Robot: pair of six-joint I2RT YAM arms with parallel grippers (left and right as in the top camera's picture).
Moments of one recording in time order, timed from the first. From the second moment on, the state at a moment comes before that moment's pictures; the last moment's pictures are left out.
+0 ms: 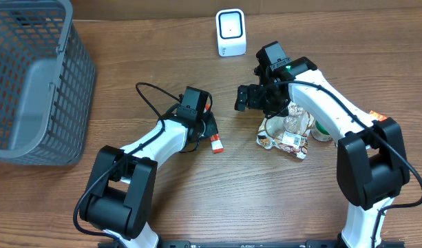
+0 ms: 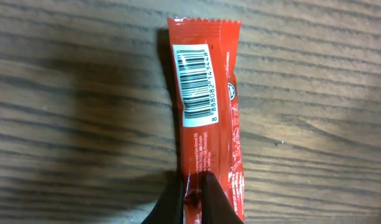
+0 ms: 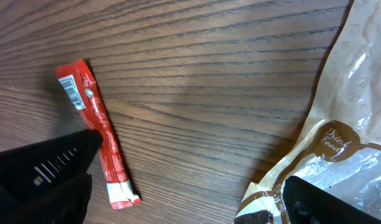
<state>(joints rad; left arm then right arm) -0.34 1.80 0.95 -0.31 0.07 -0.62 0.42 2.03 1.59 -0.89 -0.30 0.46</state>
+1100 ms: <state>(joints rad) -0.12 1.78 1.15 -0.74 0.19 -0.33 0.42 2.03 1.59 -0.85 -0.30 0.46</state>
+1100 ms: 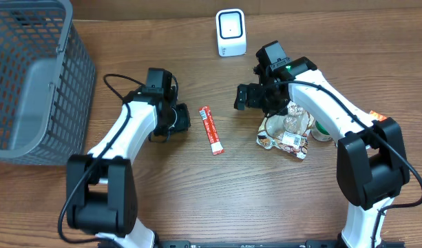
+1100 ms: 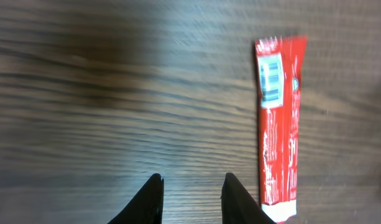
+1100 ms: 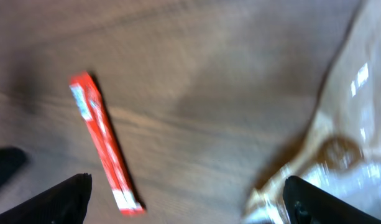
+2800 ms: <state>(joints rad) 0.03 1.92 1.18 -0.71 0.21 -0.28 0.81 2.03 1.31 -0.47 0.06 0.48</state>
